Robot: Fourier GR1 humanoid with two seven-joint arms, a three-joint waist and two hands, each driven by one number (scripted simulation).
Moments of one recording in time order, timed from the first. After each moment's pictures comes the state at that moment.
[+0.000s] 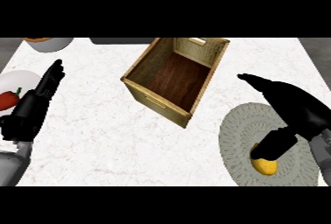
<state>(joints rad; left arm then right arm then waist) -0.22 0.61 -0.23 -1.52 0.20 0.21 -0.04 -0.50 -0.72 0.43 -1.86 0.09 0.31 0.89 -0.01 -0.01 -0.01</state>
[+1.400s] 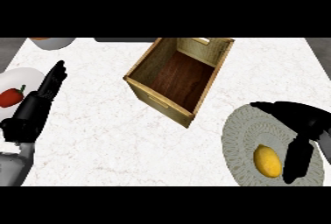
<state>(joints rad) -0.20 0.54 -0.16 -1.54 0.12 0.15 -0.03 -0.46 -0.86 0.50 -1.75 -0.13 0.59 0.93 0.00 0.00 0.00</state>
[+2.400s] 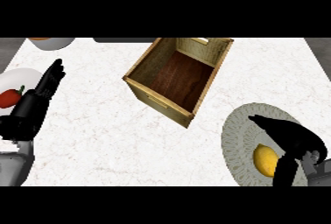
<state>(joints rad) -0.20 0.45 -0.05 -1.55 0.03 0.04 0.00 -0.22 -0.67 0.40 -1.74 0.29 0.61 0.77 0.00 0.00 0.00</state>
